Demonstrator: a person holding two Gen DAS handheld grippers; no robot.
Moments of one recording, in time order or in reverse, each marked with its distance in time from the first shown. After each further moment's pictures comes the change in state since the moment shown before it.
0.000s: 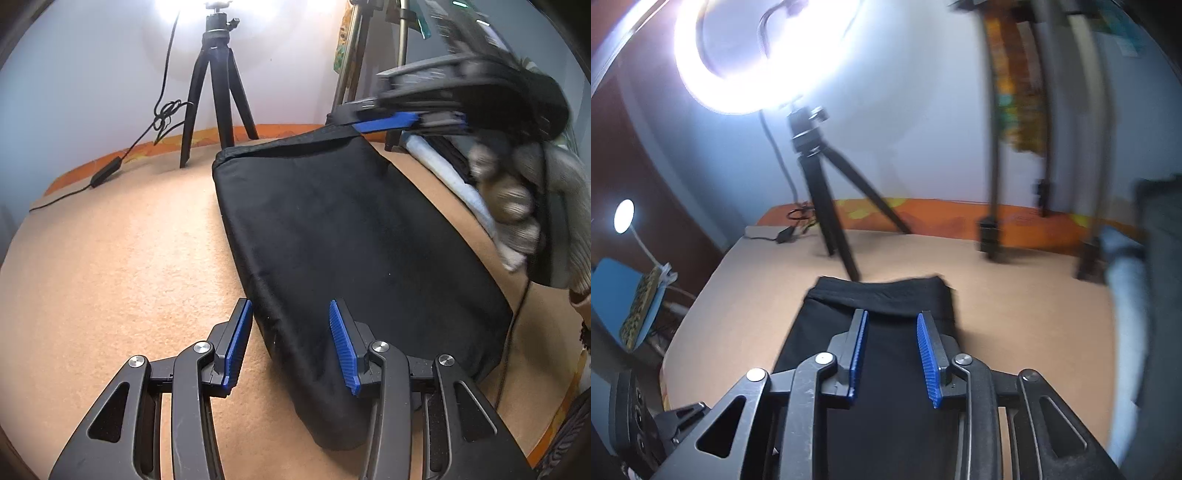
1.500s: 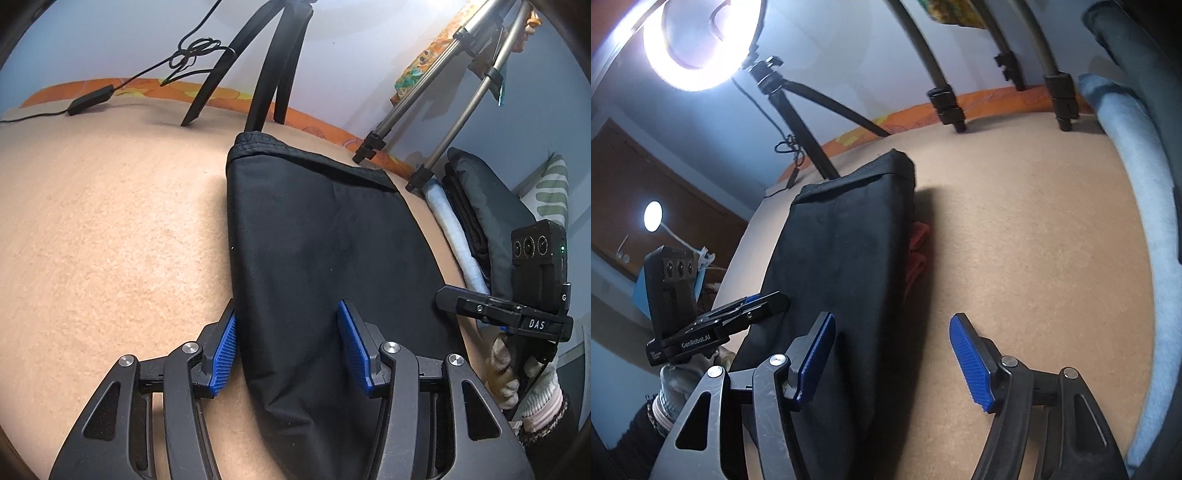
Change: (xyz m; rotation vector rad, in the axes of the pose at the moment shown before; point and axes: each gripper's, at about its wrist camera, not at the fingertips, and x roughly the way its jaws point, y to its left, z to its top) left arm 0.052 0.052 0.030 -0.314 0.061 -0.216; right arm 0.002 -0.074 -0.080 0.149 0.169 0.214
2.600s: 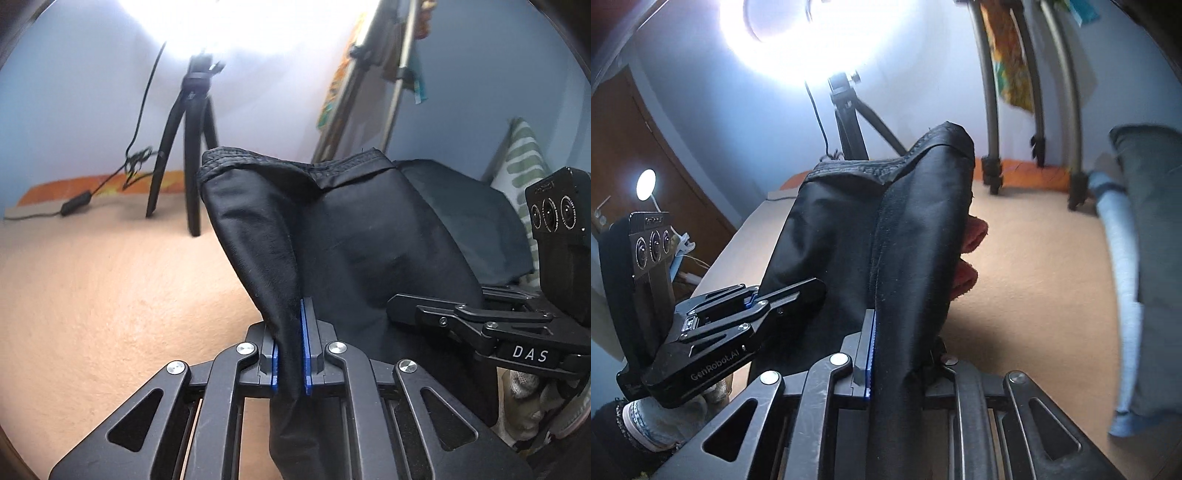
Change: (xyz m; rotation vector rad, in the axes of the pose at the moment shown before) left arm -0.046 -0.077 -0.007 0.234 -0.196 0.043; right arm -0.039 0.100 -0.024 -0.168 -0.139 -0.197
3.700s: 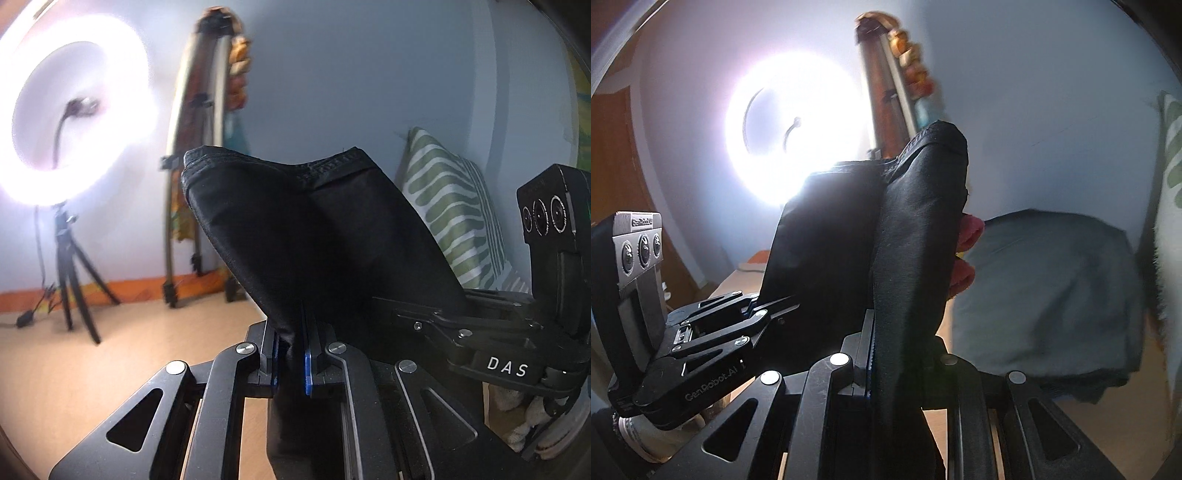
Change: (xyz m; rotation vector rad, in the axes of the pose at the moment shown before) left arm -0.036 -0.166 0.050 0.225 -0.207 -0.163; right arm -0.185 -0.028 -0.025 0.028 -0.307 -0.220
